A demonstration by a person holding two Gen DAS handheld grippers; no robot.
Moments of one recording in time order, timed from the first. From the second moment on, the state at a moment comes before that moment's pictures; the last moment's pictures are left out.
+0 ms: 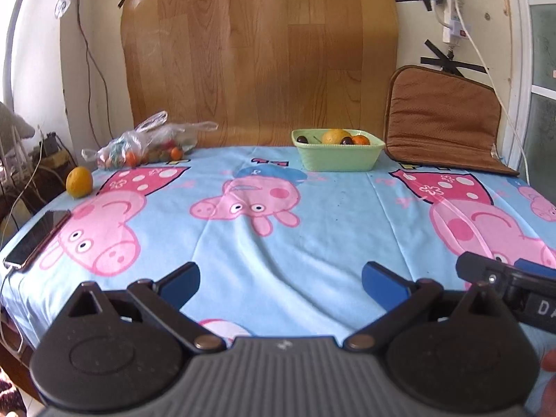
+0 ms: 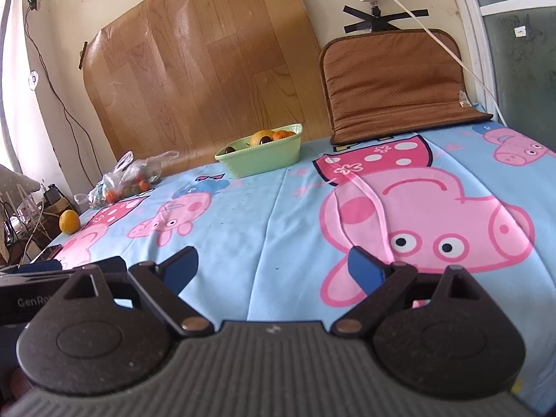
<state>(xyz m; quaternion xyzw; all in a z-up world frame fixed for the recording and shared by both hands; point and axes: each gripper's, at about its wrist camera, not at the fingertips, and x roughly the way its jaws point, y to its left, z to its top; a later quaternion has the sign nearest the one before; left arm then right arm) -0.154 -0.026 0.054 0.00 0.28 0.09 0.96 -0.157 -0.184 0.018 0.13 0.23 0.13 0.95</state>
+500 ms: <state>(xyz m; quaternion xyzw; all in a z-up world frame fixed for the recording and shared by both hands) -0.154 -0.025 0.052 -0.01 0.30 0.10 0.95 -0.165 -0.182 0.023 0.13 0.23 0.14 0.96</state>
